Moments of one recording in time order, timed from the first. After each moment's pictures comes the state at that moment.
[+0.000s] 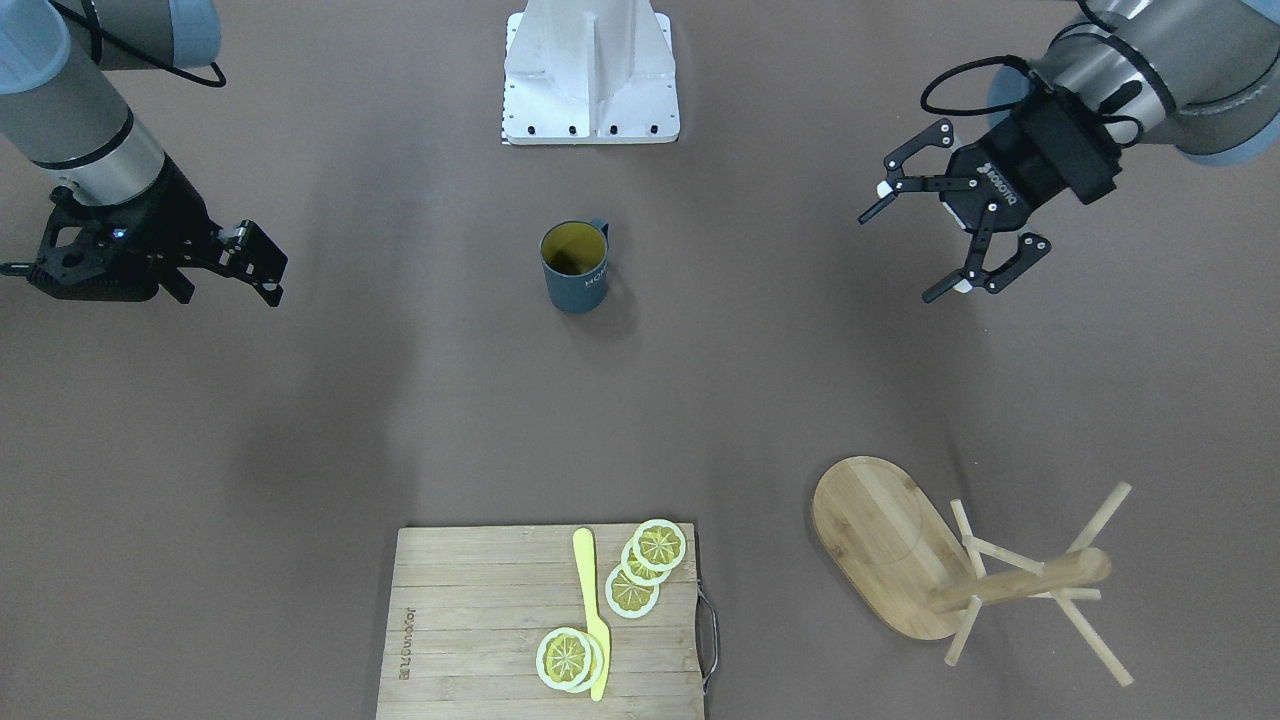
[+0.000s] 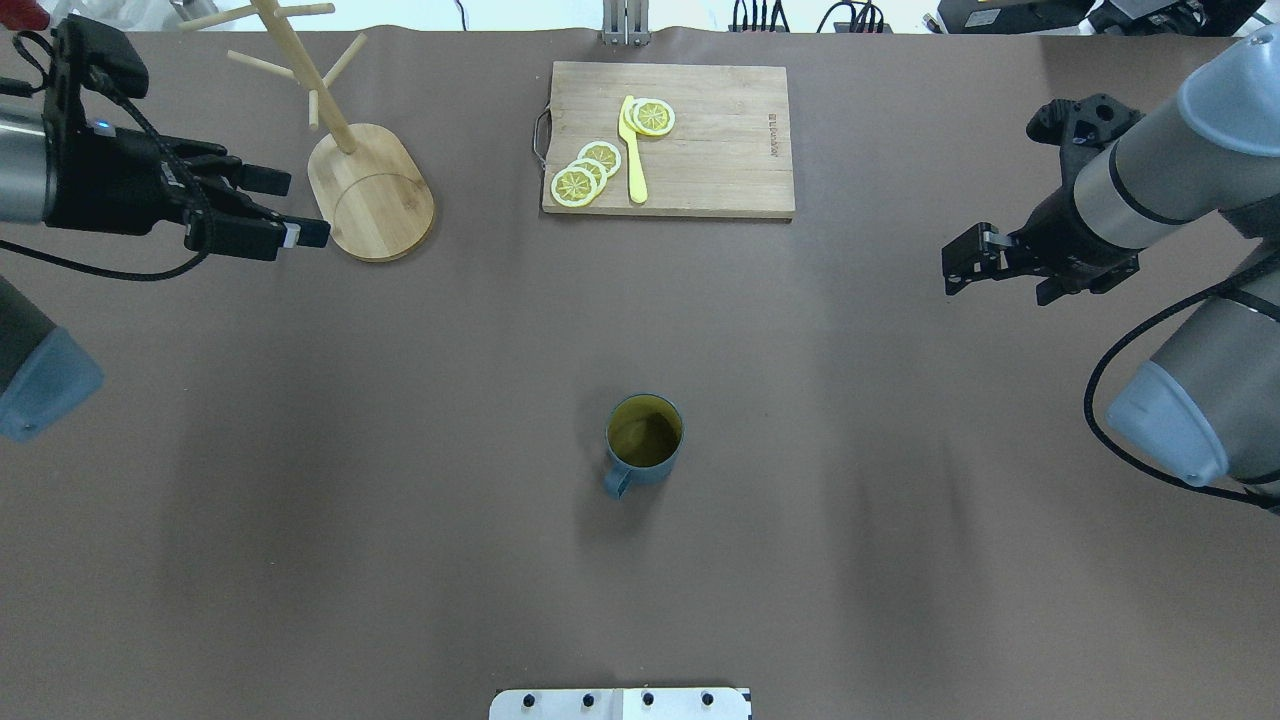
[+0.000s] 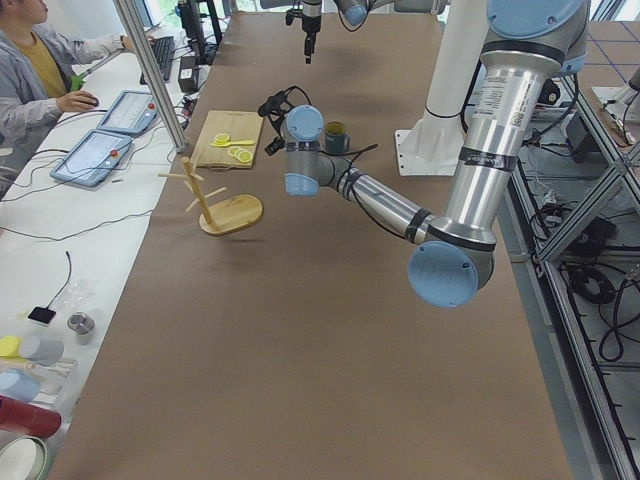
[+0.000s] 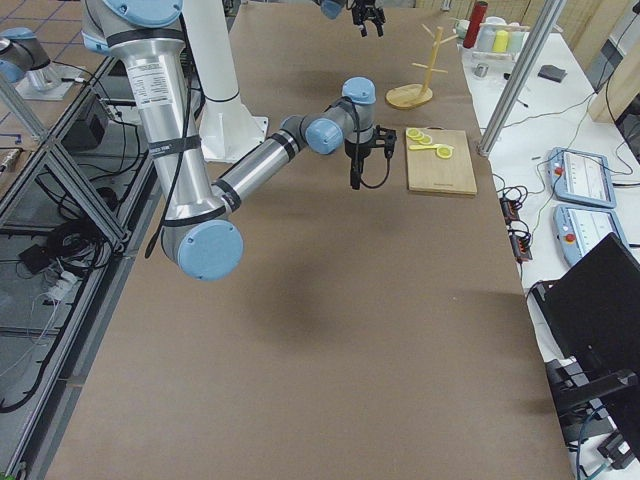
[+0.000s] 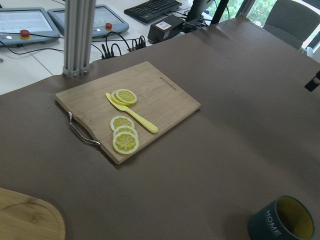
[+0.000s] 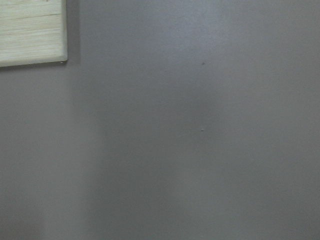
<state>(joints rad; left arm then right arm) -0.92 -1.82 -1.80 -2.67 -2.21 -0.68 0.93 -1.36 1.99 -1.58 2.13 0.95</state>
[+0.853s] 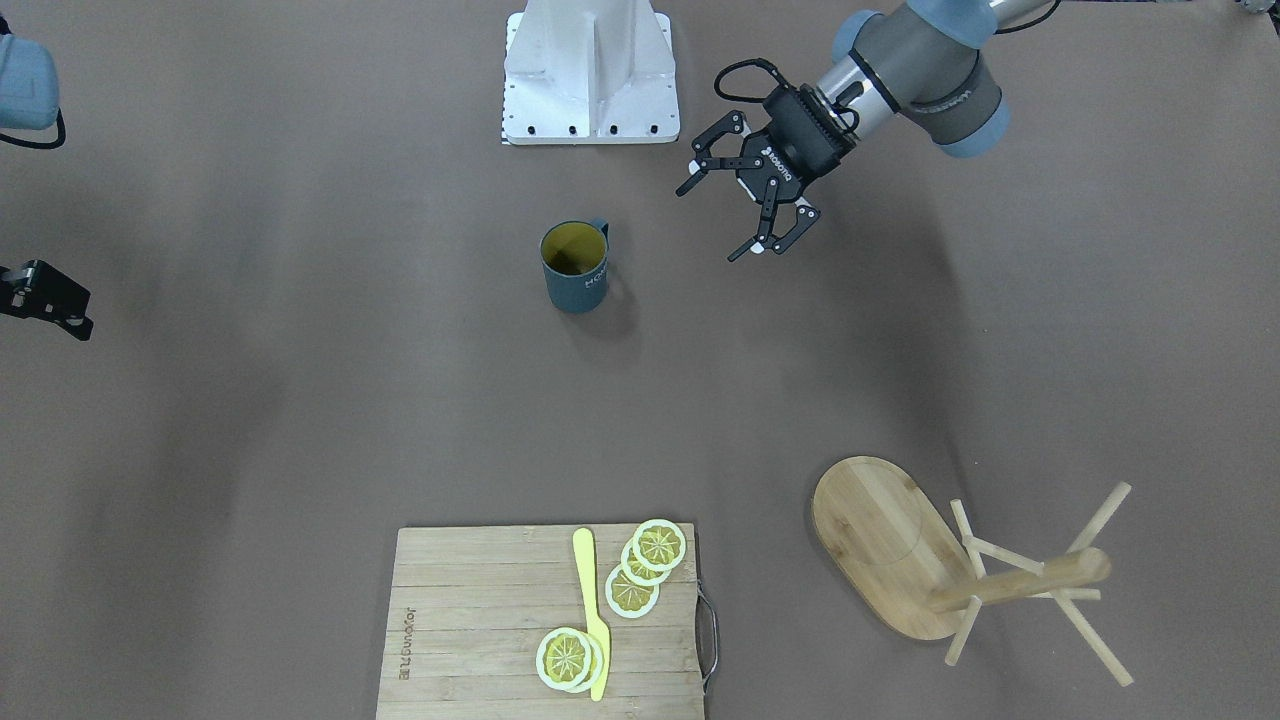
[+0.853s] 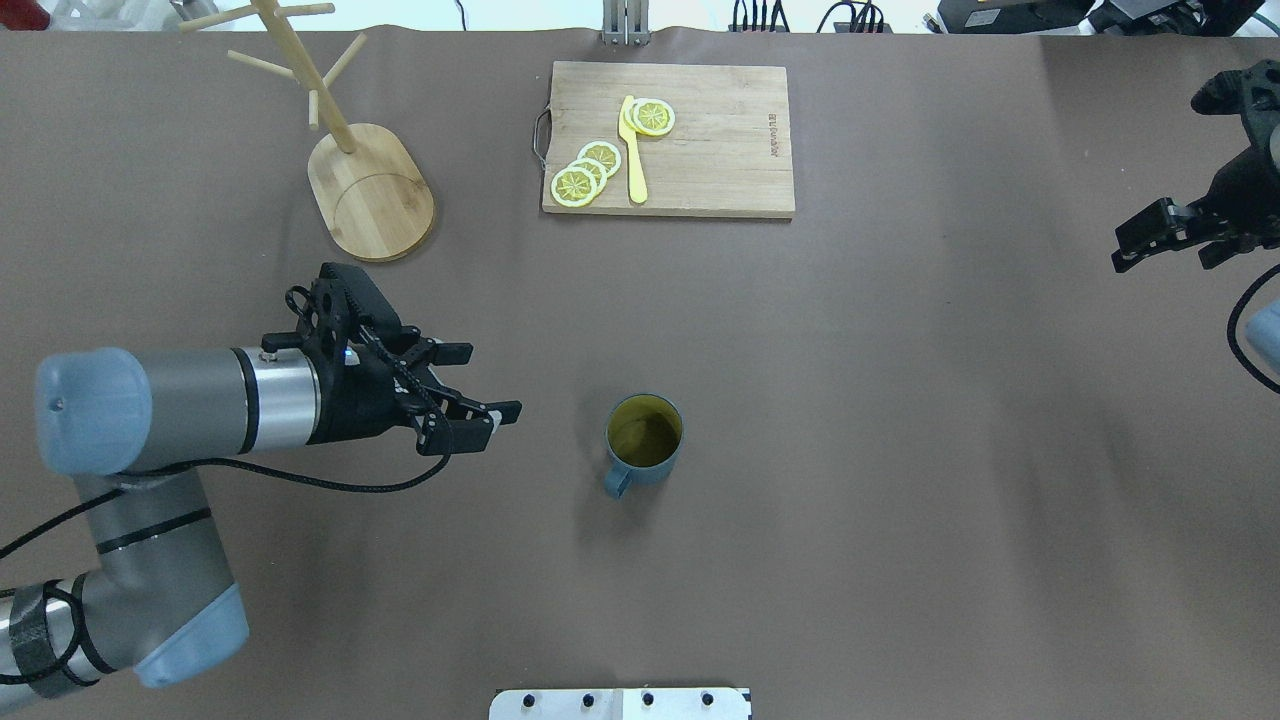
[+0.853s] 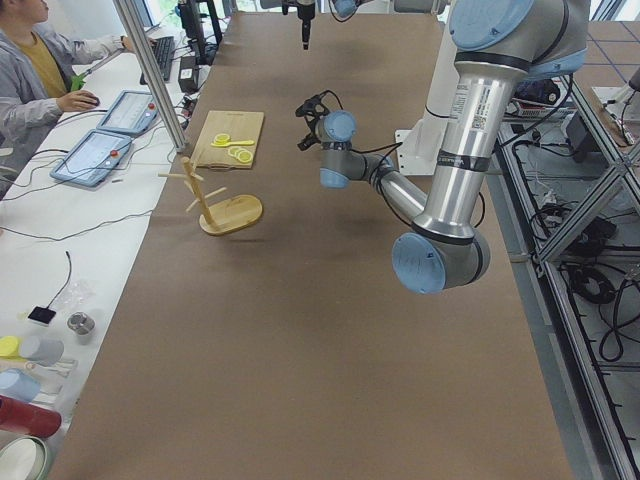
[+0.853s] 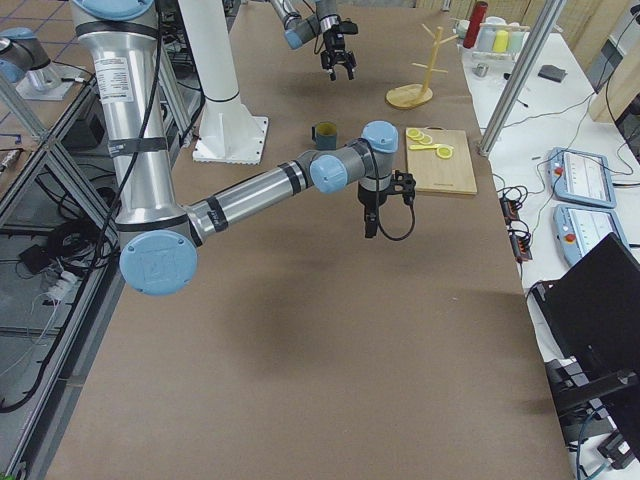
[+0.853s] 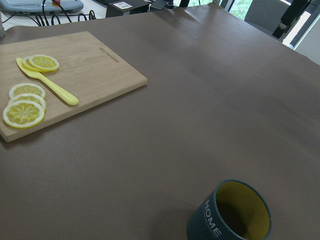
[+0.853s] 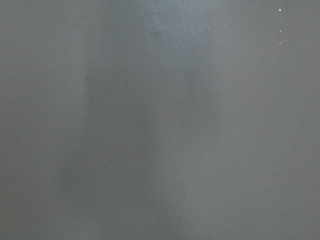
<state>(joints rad) -0.47 -1.83 -1.83 -2.68 -1.71 -0.70 1.17 -1.46 1.85 -1.58 2.25 0.51</state>
